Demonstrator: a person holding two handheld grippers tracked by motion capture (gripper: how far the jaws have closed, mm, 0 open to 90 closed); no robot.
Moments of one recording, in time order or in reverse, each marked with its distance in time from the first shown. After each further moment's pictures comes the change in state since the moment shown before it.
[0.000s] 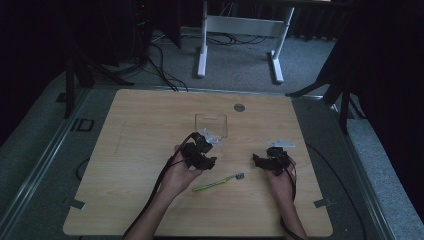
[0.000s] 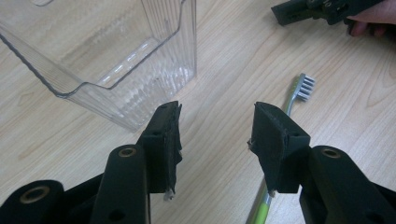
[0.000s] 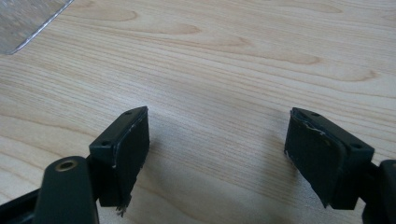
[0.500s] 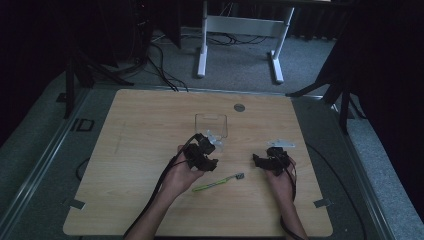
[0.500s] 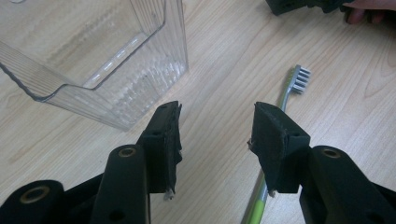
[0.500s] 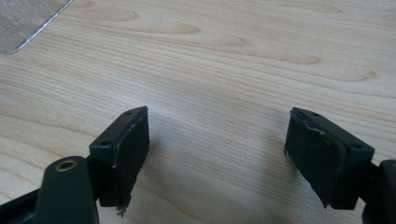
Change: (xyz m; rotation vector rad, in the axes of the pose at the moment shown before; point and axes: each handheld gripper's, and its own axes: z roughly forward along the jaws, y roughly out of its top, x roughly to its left) left arm -0.005 0.003 0.005 0.031 -0.012 0.032; right arm 0.000 0.000 0.000 -0.001 0.000 -0.001
